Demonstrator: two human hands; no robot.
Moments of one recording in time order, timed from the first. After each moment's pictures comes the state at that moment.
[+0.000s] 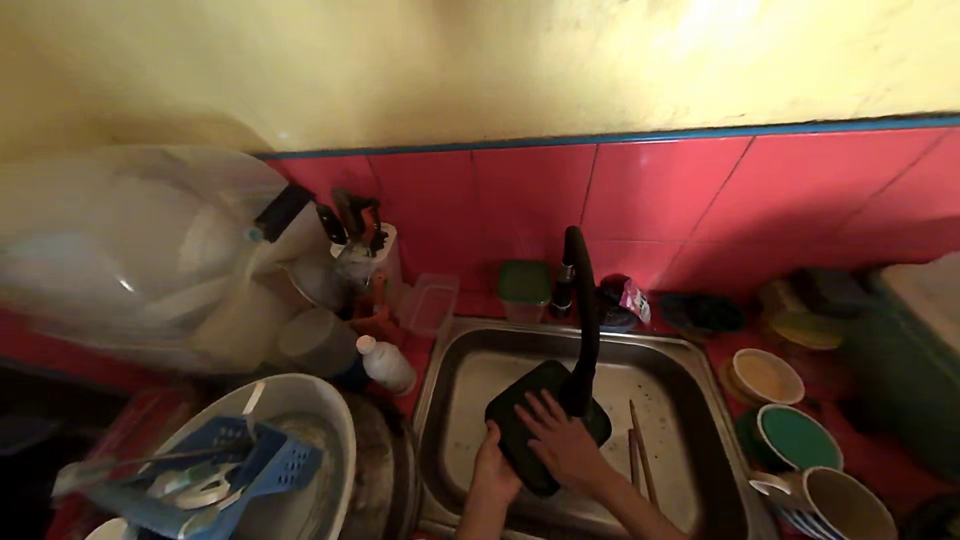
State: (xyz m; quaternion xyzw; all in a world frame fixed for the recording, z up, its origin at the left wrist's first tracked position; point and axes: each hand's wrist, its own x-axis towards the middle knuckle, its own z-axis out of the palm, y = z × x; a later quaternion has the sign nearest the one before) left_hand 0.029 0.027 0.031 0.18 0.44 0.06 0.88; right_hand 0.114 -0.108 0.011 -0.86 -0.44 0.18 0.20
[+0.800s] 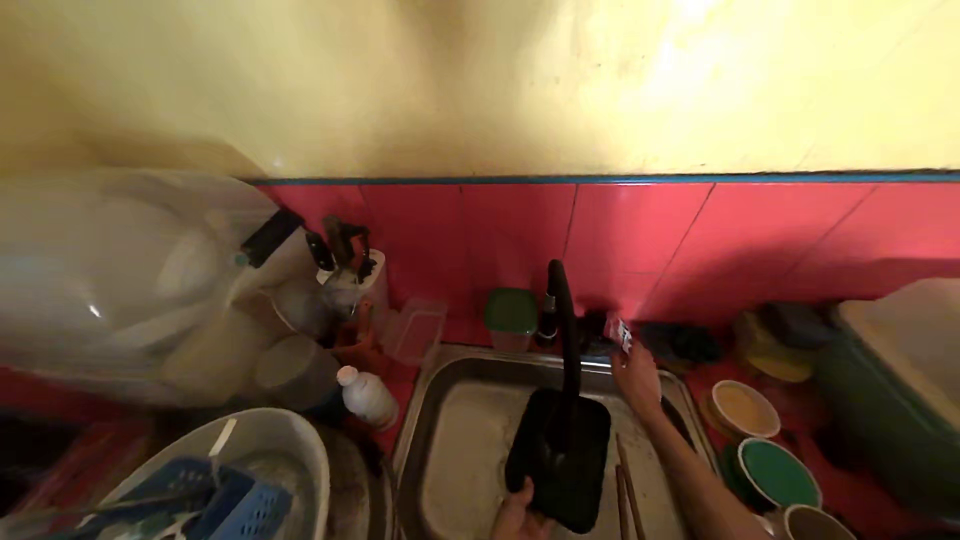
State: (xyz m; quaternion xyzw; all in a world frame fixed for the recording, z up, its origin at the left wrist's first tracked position) left_hand 0.038 -0.021 0.006 0.20 0.48 -0.06 0.86; right_hand 0.289 -0.167 0.070 -0.94 -0.01 0.01 0.35
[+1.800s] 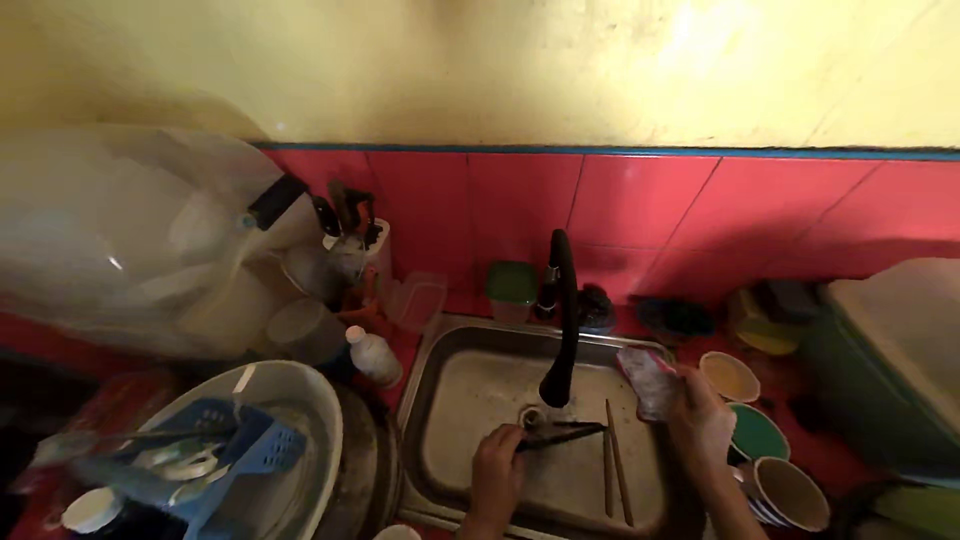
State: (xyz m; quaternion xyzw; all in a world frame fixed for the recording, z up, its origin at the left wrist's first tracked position) left_hand -0.003 -0.003 0.036 0.90 0.11 0.16 0.38; right_hand 0.164 -0.234 0.110 -0.89 -0.16 -0.28 0.33
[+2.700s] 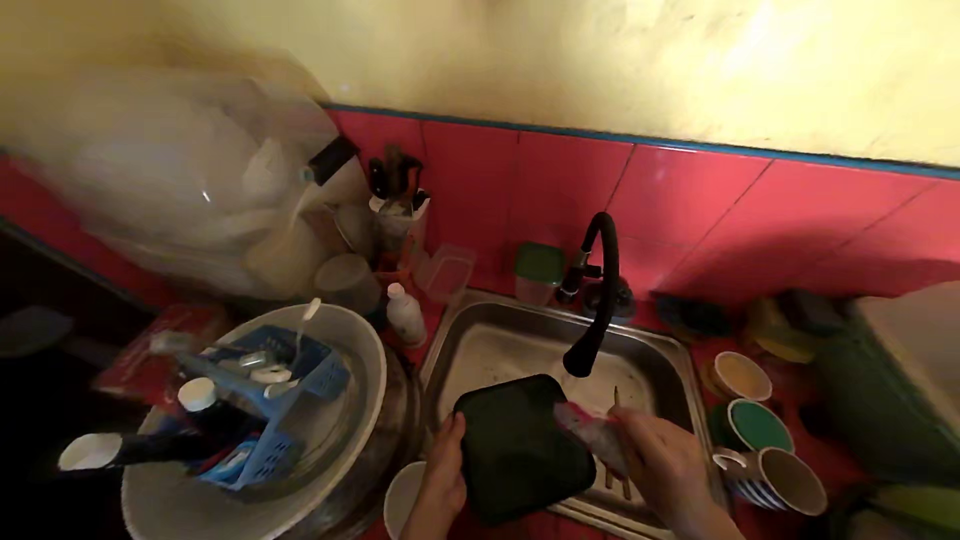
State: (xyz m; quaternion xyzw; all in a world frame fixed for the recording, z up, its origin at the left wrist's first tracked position) left_hand -0.080 0.042 0.104 0.43 0.48 0.09 0.76; right_hand 0.061 -0.185 0.151 -0.80 -0.46 -0.29 0.26
